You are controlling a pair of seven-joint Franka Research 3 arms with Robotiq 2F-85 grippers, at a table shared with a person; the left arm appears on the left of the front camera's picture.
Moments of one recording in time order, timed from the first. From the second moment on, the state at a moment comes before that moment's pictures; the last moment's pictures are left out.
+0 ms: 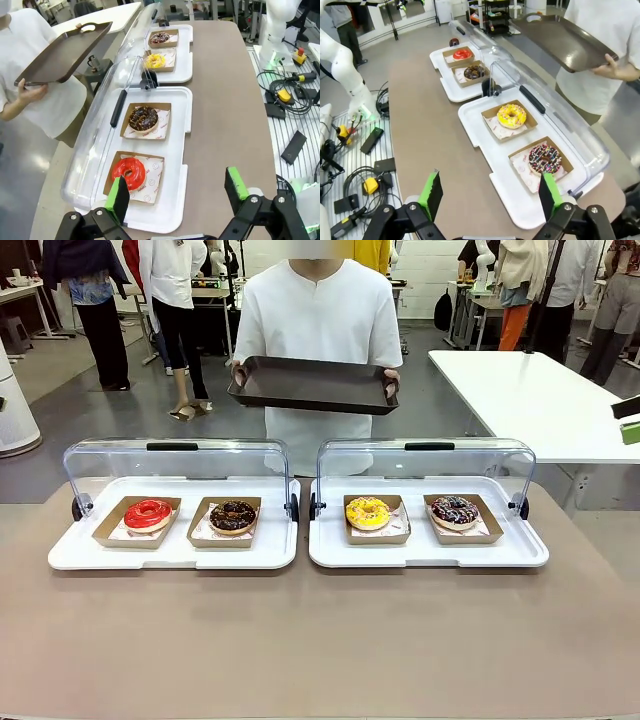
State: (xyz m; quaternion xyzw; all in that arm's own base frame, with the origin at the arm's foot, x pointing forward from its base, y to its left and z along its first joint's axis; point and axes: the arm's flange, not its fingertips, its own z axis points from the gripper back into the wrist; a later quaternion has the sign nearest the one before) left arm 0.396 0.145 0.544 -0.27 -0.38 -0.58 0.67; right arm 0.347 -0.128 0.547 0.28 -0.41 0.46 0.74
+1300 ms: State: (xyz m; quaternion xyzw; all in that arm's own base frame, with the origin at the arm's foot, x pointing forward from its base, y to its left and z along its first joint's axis) left arm 0.395 0.145 0.544 -0.27 -0.38 -0.58 0.67; right arm 0.347 -0.128 0.548 0.28 -0.41 0.46 0.74
